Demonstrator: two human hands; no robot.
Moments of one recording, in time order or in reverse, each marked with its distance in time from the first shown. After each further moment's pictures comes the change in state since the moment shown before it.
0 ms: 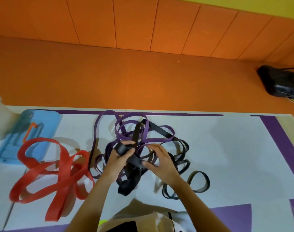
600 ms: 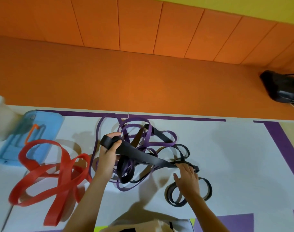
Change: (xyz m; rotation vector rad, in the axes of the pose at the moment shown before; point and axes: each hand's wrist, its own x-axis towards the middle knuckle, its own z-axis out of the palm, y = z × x) left_hand 0.013 0.026 -0.016 -0.200 0.357 0.064; right_hand -0.034 0.092 -0.014 -0.563 0.080 0.441
